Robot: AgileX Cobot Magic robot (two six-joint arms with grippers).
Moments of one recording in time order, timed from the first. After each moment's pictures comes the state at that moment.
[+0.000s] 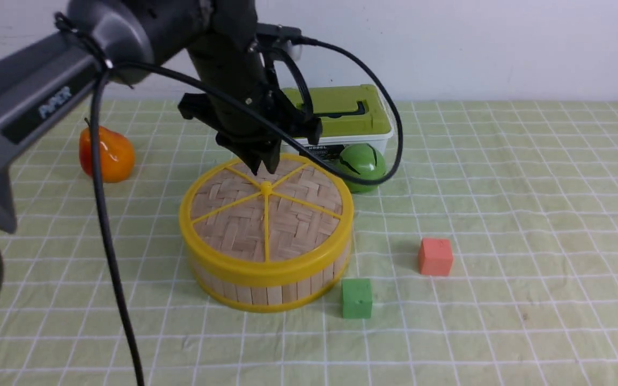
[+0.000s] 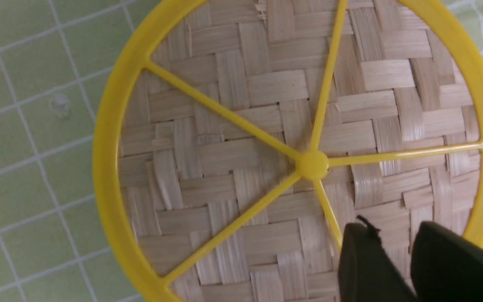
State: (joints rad) right arm -0.10 -0.02 0.02 -0.05 0.37 0.07; left arm -0.48 2.06 -2.07 0.06 1.23 -0.18
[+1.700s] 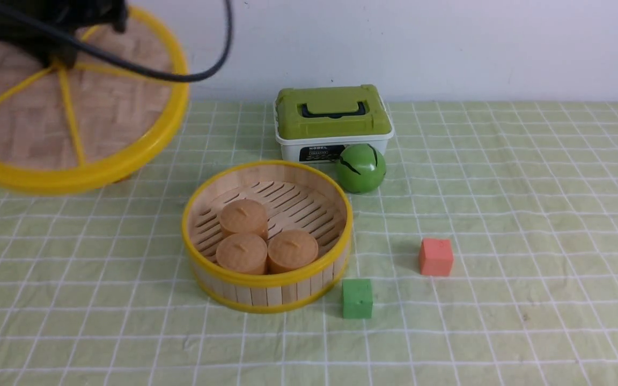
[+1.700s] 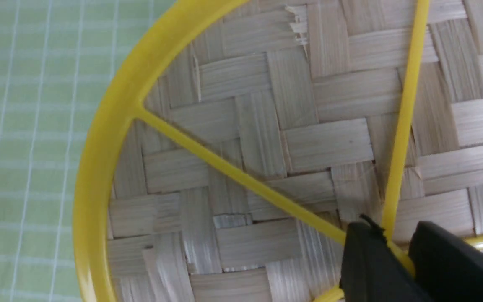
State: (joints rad) right arm -0.10 -0.02 0.02 -0.05 0.37 0.07; left arm -0.17 1.62 -1.76 0.31 1.20 -0.29
